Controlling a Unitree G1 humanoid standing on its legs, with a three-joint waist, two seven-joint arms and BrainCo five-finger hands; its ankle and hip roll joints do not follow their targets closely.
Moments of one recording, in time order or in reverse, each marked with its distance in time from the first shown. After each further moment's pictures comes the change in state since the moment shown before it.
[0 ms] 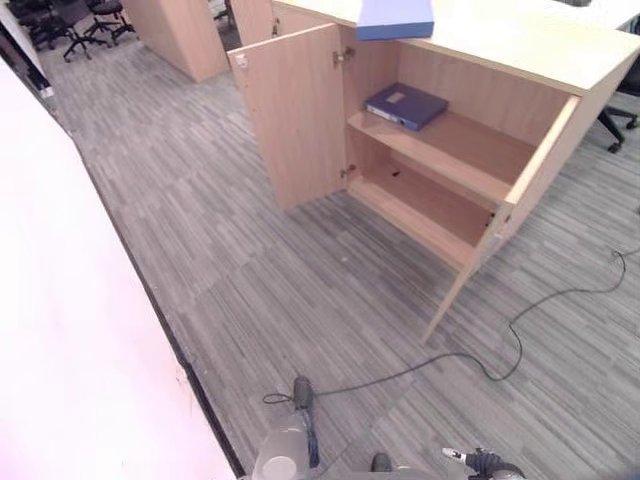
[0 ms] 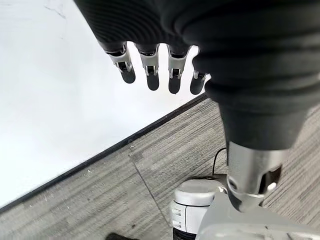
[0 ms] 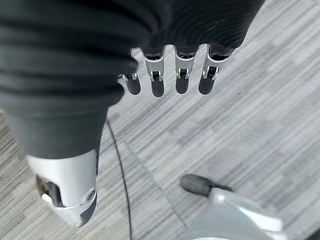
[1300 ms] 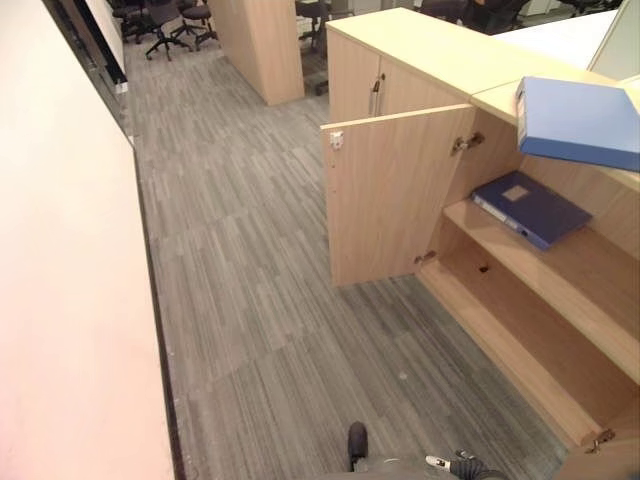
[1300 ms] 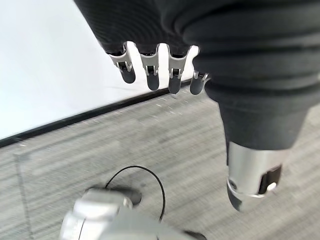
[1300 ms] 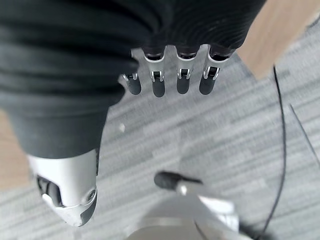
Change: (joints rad) left arm 0.030 0.046 -0.015 -0.008 0.052 0.003 -0.007; right arm 0.060 0.031 0.067 -0.093 -0.028 -0.012 0.046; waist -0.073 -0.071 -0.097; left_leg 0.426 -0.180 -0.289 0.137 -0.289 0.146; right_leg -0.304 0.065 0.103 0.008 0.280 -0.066
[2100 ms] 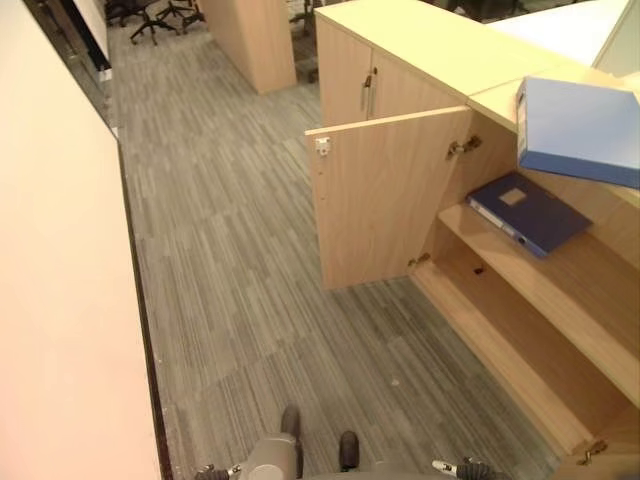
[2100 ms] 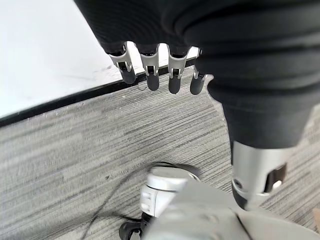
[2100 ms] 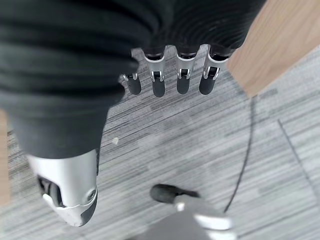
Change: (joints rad) left arm -0.072 -0.012 -0.008 -0.017 -0.011 -0.006 0.019; right arm -0.057 -0.014 -0.007 0.083 0.001 0.009 -0.008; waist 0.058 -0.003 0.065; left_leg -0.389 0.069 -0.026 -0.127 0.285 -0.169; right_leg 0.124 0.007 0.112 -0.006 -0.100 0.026
